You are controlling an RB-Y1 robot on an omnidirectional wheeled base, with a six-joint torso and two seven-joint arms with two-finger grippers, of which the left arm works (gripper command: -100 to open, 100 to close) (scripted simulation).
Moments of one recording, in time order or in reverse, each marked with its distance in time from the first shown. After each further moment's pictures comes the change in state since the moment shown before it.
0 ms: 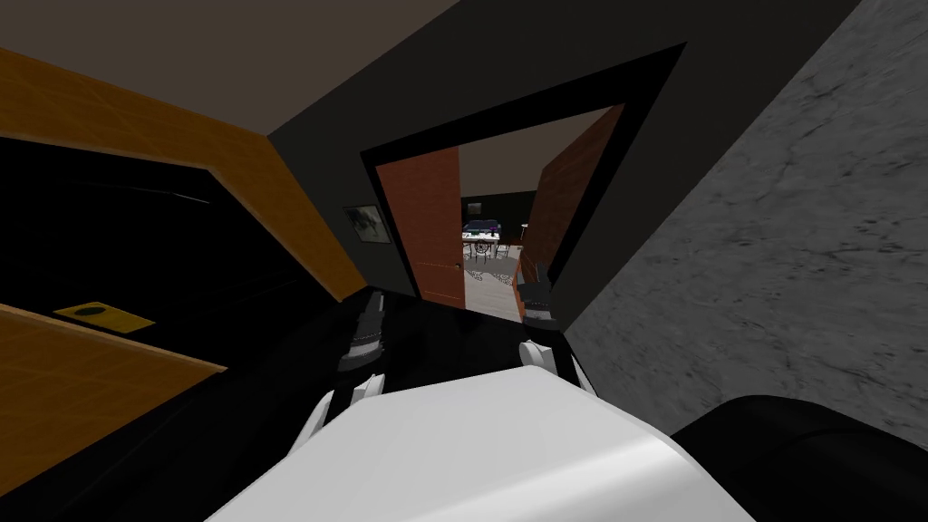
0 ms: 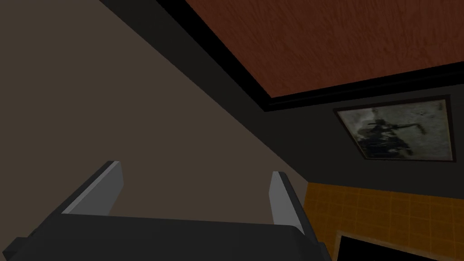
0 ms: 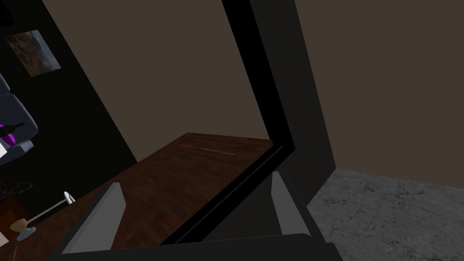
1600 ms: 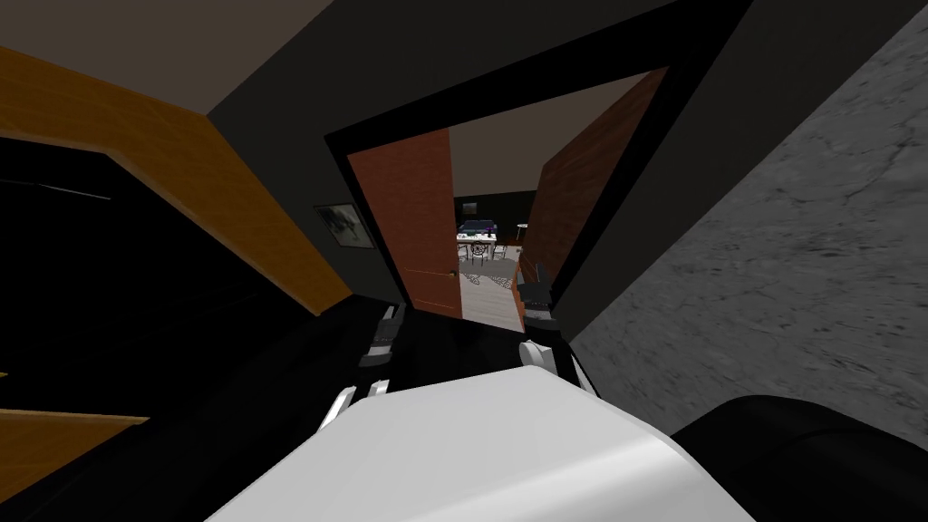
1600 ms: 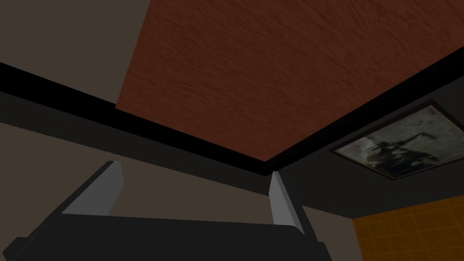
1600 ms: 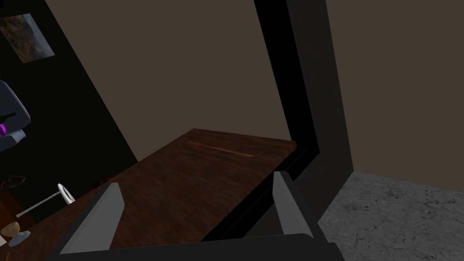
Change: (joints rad) arm -0.099 0.017 0.042 0.331 -0.200 -0.060 -0.282
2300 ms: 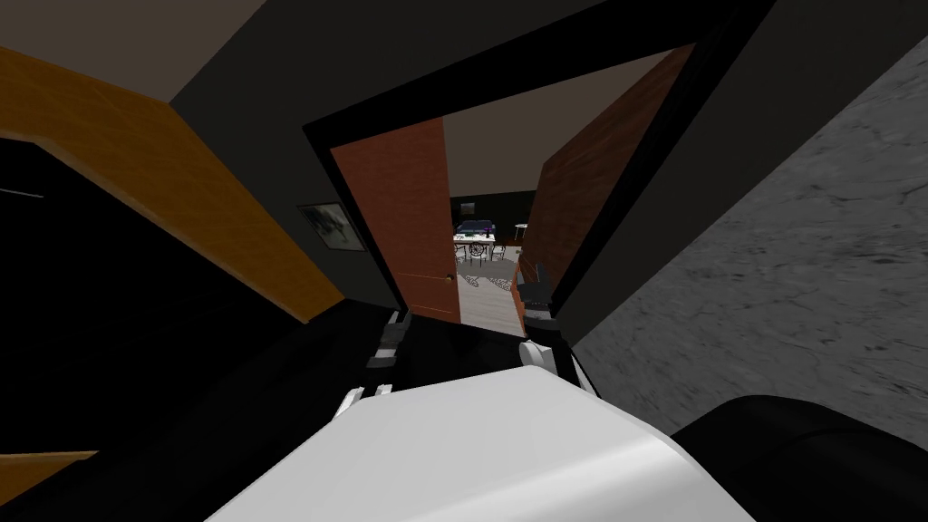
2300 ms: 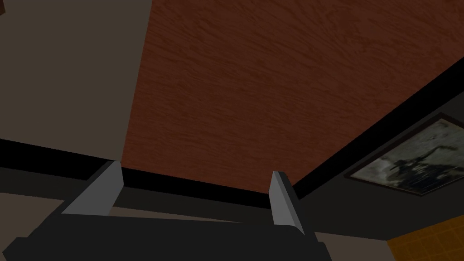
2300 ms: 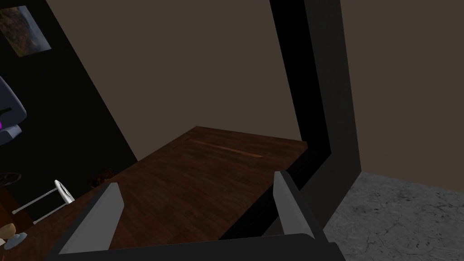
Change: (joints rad) arm -0.040 -0.010 0.016 0.150 -0.091 -0.031 -0.130
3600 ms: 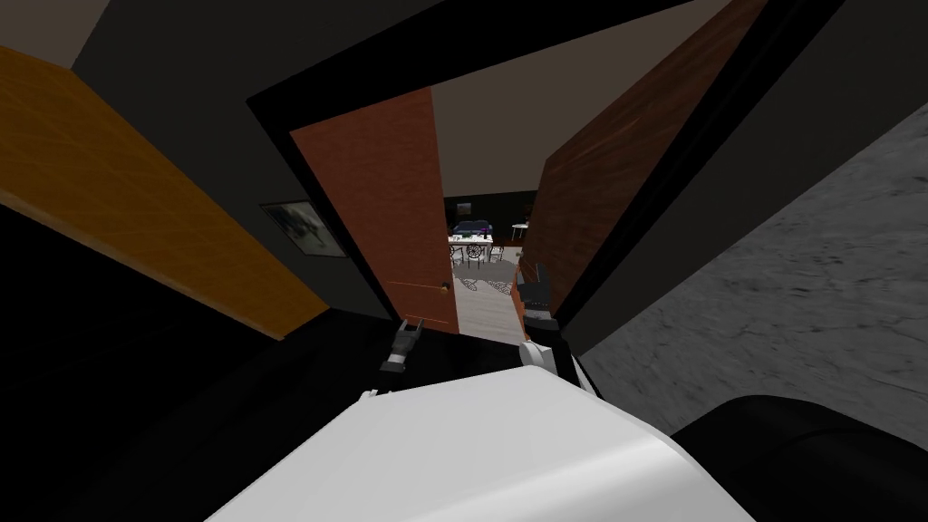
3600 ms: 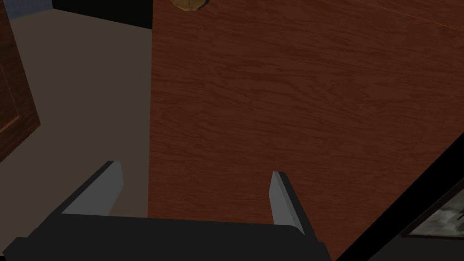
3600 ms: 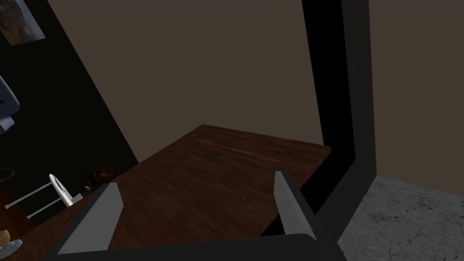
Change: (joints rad) arm -0.080 -0.035 0.034 0.272 -0.158 -0.055 -0.222
